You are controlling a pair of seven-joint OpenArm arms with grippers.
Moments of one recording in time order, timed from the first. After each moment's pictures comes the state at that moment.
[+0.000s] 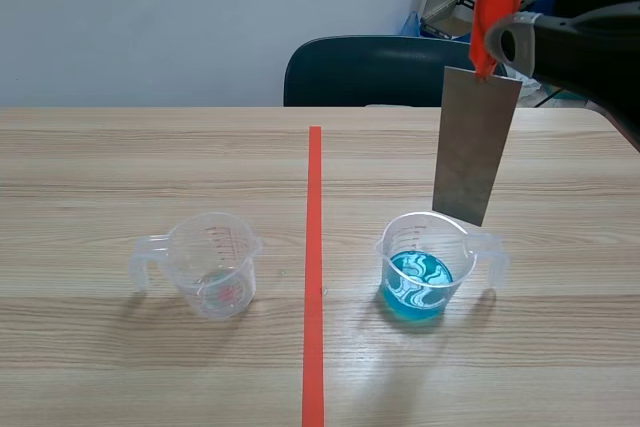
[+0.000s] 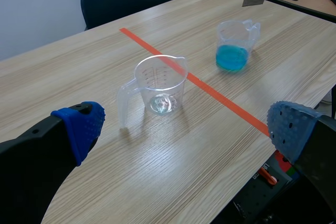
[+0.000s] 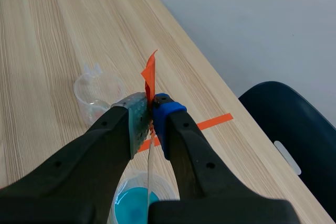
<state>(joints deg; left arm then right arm) 75.4 -31.4 -35.6 104.0 -3.0 -45.0 -57.1 -24.1 55.4 12.2 120.1 35.3 43.6 4.4</state>
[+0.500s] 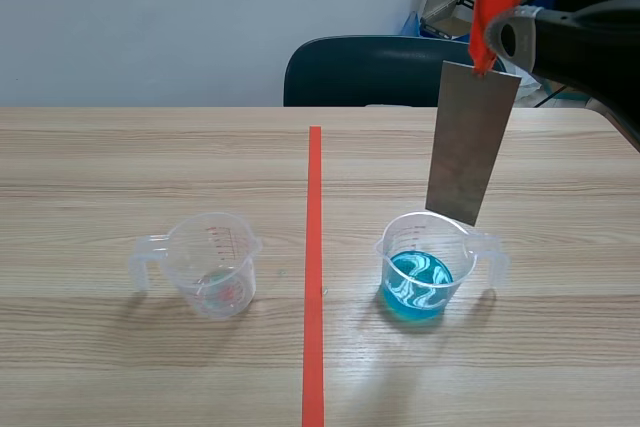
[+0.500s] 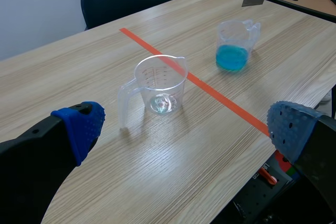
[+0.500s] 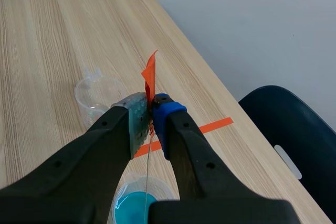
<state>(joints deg) 75.4 -31.4 -35.6 104.0 -3.0 -45.0 -57.1 -24.1 55.4 12.2 120.1 35.3 43.6 5.1</state>
